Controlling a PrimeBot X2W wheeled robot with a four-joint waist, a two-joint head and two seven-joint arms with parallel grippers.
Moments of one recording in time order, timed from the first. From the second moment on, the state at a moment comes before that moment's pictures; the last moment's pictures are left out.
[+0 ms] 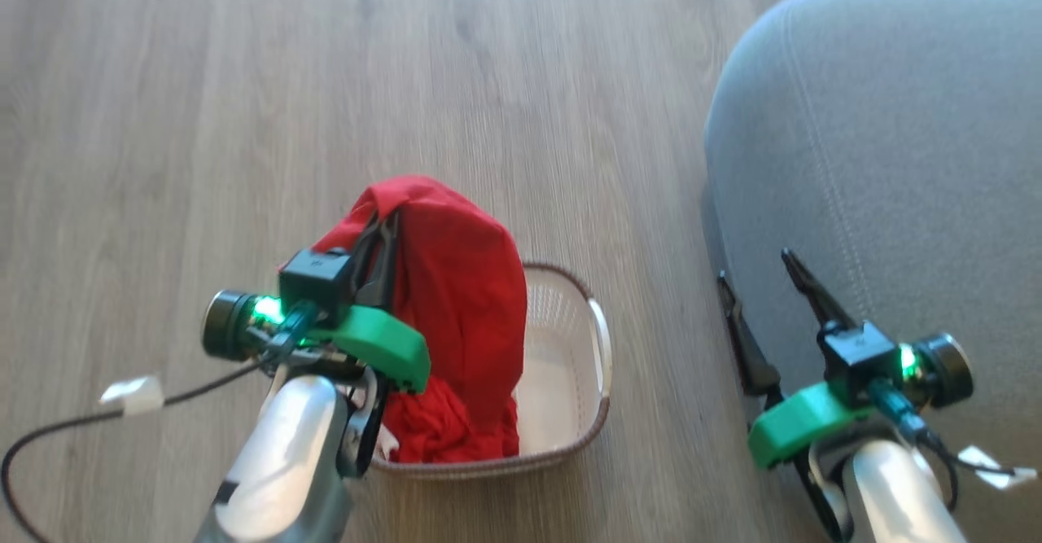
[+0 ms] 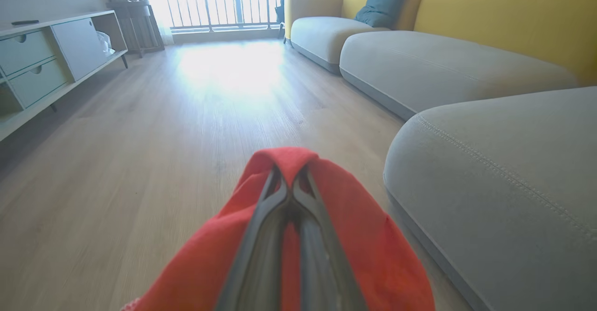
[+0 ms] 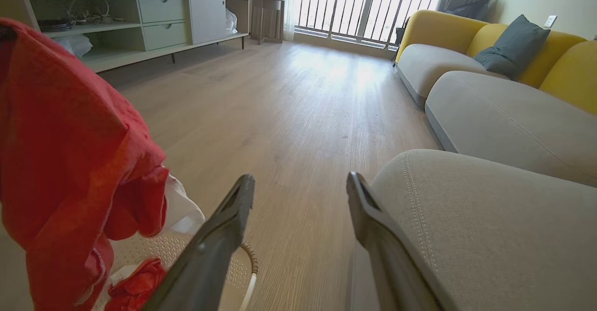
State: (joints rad) left arm -0.36 0.05 -0.33 0.37 -0.20 0.08 -0.25; right arm -0.11 -0.06 0.08 0.23 -0.07 0.13 -0.26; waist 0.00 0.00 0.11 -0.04
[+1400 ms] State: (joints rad) left arm -0.21 0.04 -0.34 -0.10 -0.16 -0.06 -0.25; right arm -0.01 -0.08 0.20 0.05 0.03 0.13 -0.26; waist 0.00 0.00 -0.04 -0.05
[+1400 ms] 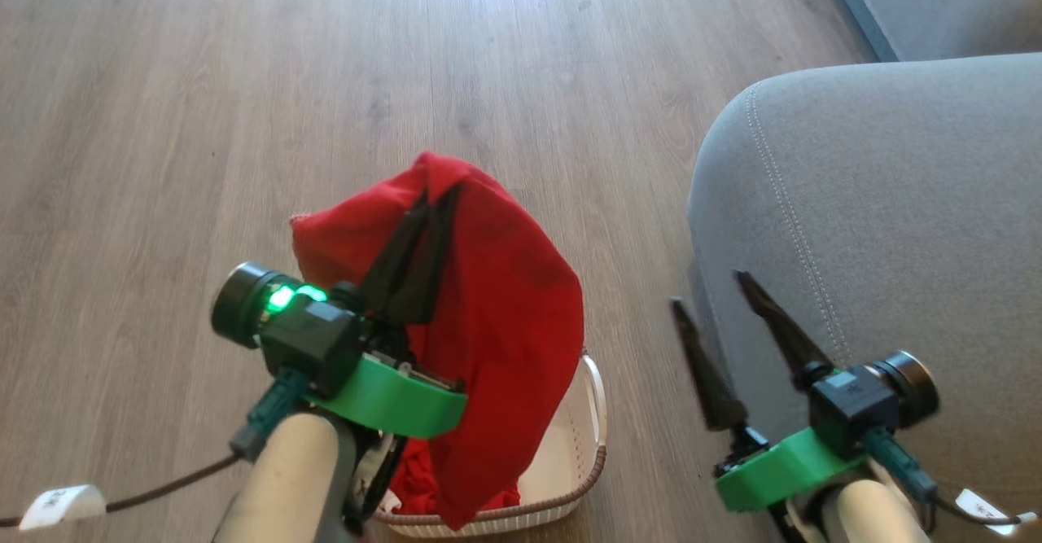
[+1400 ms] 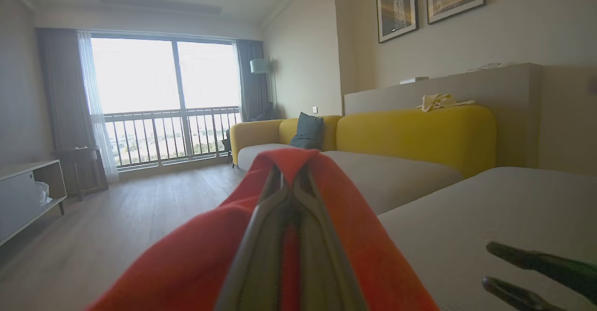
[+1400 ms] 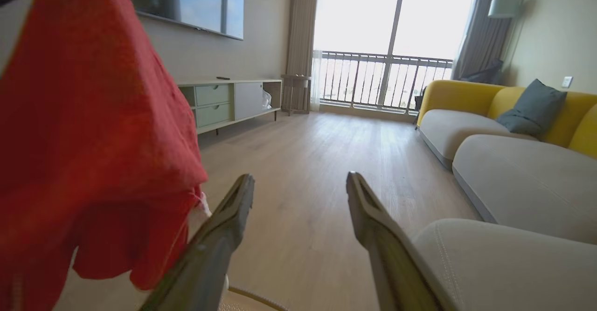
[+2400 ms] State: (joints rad) left arm -0.24 0.05 -0.51 -0.11 -0.05 -0.12 -0.25; right arm -0.28 -0.50 0.70 -0.04 0.33 0.13 -0.26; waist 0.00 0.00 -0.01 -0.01
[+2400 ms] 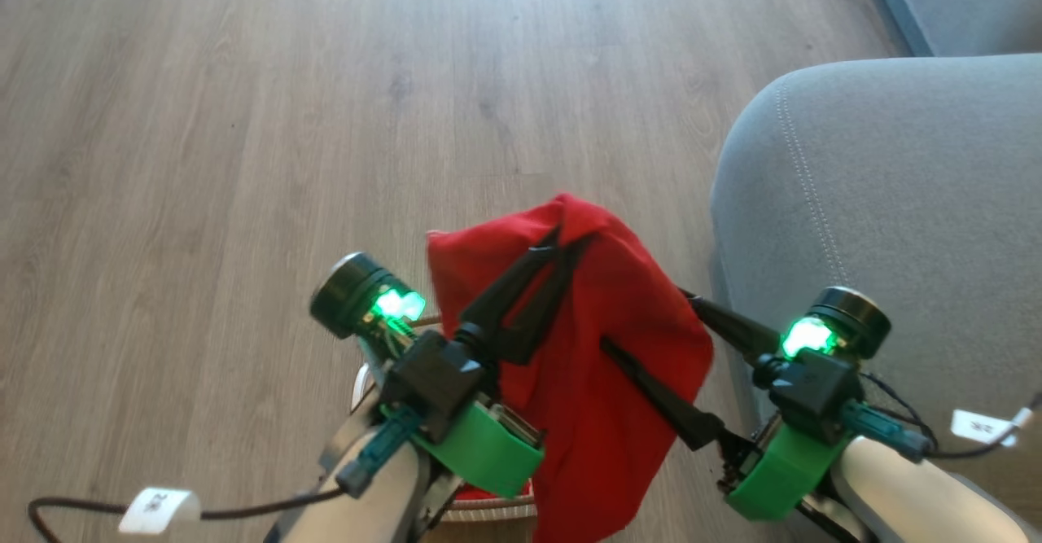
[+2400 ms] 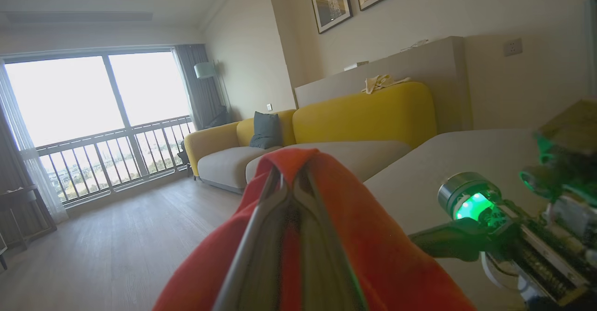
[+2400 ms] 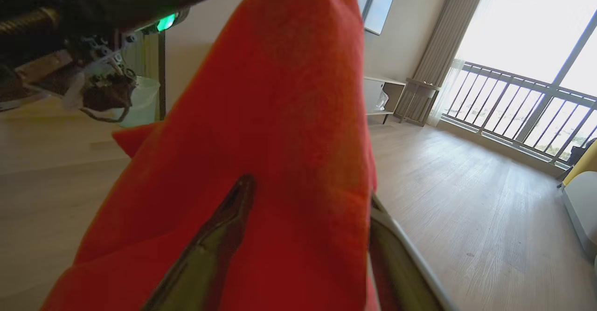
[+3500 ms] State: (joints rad) left arm -0.24 0.05 -0.60 -0.13 -0.12 -0.10 -0.26; right arm -0.37 -0.35 0.61 0.18 0.30 0.13 -0.26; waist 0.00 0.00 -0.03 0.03
